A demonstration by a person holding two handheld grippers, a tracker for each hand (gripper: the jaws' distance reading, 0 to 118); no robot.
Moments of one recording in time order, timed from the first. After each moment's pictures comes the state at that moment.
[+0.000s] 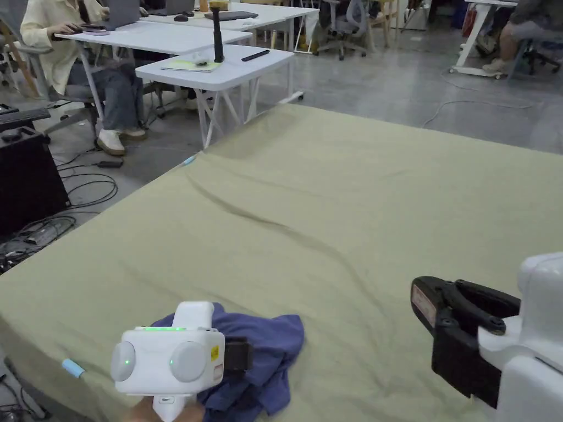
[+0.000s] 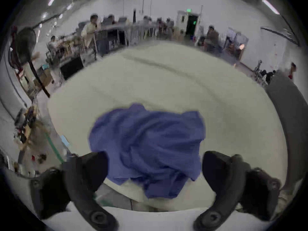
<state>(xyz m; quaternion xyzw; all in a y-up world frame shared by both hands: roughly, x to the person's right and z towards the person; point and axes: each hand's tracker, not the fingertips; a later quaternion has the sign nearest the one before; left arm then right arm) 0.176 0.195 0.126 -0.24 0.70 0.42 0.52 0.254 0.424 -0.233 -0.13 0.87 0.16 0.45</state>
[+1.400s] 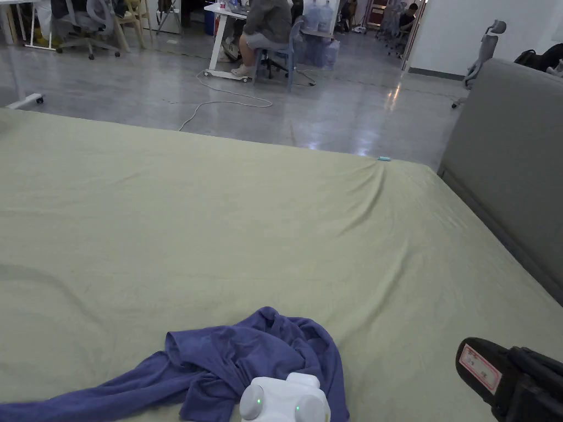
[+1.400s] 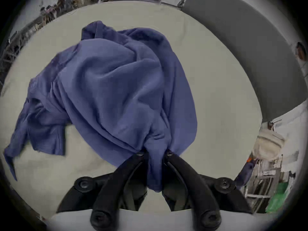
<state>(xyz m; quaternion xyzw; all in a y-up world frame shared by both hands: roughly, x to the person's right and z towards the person) 0.126 0.160 -0.396 -0.41 0.37 0.40 0.73 0.365 0.442 -0.531 -0.22 0.72 0.08 0.65</state>
